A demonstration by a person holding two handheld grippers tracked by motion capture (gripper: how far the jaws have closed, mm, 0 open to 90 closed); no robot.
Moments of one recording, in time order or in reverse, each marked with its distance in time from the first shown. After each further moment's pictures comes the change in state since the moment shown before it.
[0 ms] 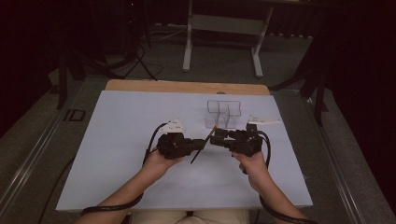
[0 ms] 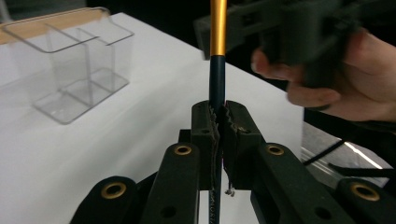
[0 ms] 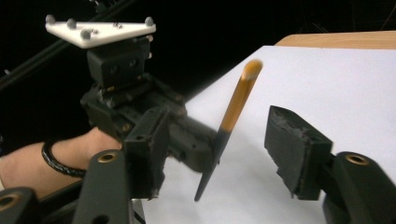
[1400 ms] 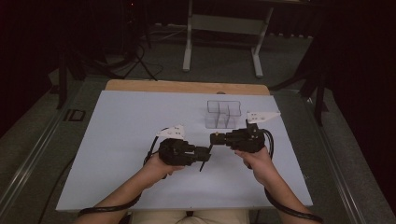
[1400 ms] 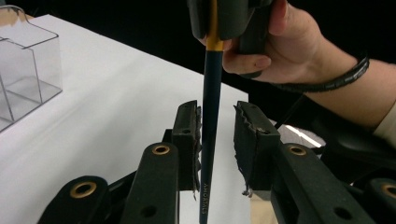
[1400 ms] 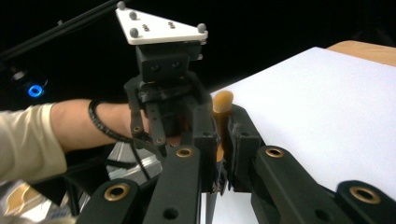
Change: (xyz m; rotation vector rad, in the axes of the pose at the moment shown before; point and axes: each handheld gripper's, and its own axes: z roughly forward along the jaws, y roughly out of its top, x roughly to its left) left arm -0.007 -0.007 0.001 -0.013 -0.216 0.056; right arm 0.010 0.019 -0.003 0.113 0.172 -0.197
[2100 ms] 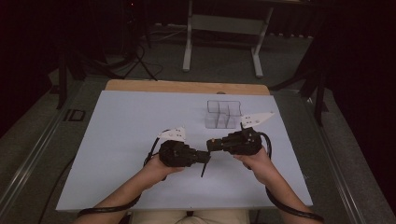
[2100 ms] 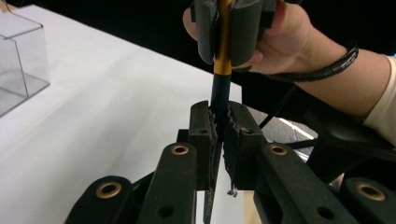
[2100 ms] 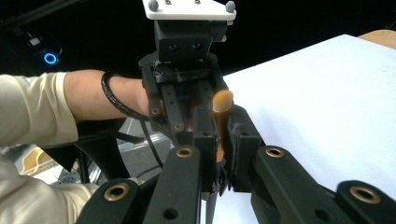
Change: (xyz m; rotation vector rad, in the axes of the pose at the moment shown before) left arm 0.000 -0.003 0.001 0.028 -0.037 -0.009; right arm 0.004 -0.001 0.009 0.088 0.062 -0.068
